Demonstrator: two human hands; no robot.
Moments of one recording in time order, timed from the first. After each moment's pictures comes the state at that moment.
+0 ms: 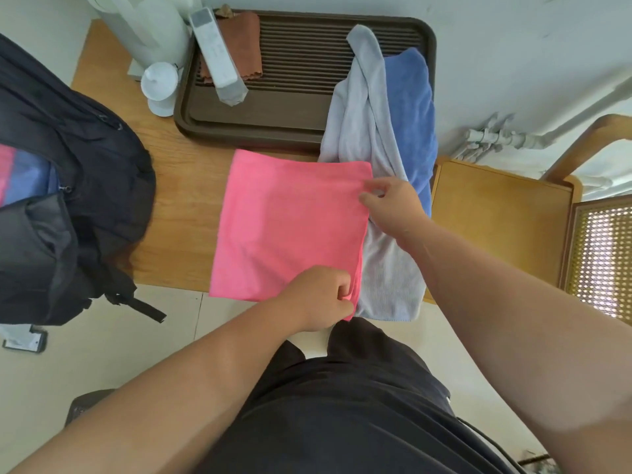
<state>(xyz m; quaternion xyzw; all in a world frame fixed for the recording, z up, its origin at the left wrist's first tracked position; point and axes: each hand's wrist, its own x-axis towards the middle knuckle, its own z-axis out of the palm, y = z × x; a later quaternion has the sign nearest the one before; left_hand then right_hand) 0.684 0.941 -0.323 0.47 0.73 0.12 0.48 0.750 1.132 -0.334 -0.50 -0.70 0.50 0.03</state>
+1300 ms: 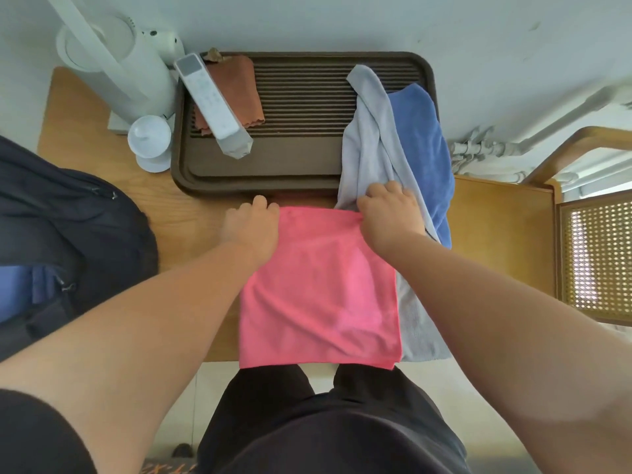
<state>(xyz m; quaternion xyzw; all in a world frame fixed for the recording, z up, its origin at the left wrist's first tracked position) 0.468 1.013 -0.362 0.54 0.81 -0.16 0.16 0.668 1.145 -0.344 -0.37 -0.92 0.05 -0.12</state>
